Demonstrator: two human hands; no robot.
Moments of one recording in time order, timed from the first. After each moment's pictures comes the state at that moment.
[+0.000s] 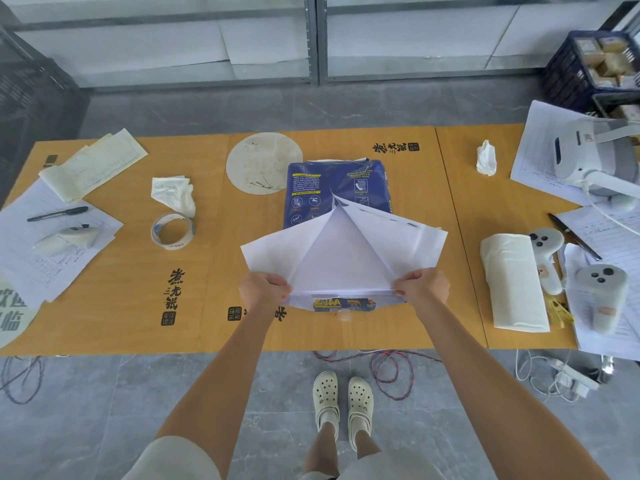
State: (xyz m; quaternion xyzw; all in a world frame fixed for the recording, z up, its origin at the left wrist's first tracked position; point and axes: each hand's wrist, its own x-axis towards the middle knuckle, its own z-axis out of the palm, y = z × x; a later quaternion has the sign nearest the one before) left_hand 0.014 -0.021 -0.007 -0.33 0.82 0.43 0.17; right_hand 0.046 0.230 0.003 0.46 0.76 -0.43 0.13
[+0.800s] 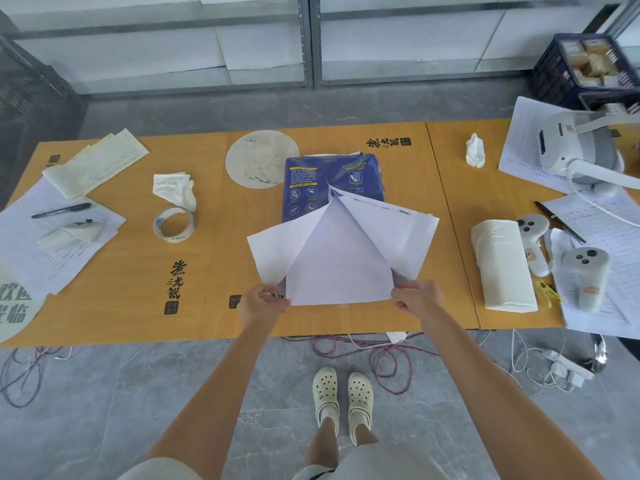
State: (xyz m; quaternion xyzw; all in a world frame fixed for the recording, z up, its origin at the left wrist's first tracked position) left_hand 0.075 -0.038 -0.013 -0.29 0.80 0.49 0.17; right_hand 0.098 0.229 0.003 0.44 0.70 -0.54 0.15
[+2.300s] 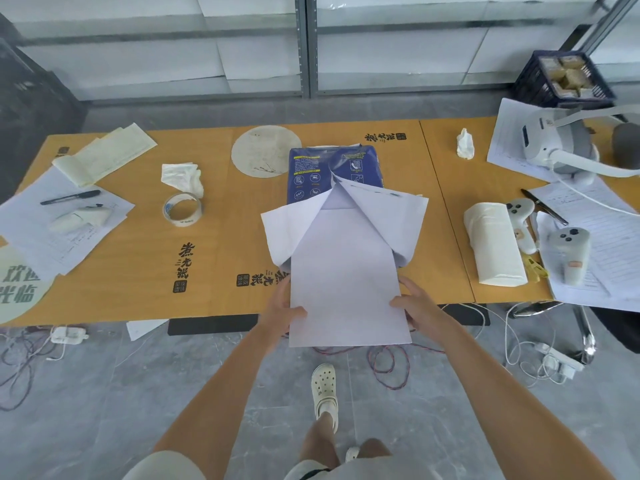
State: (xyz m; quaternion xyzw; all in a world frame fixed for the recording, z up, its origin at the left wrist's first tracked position) left_hand 0.170 -0.041 -0.008 -0.17 0.70 0.61 0.33; right_hand 0.195 0.224 -0.002 0.30 0.67 -0.63 0.25
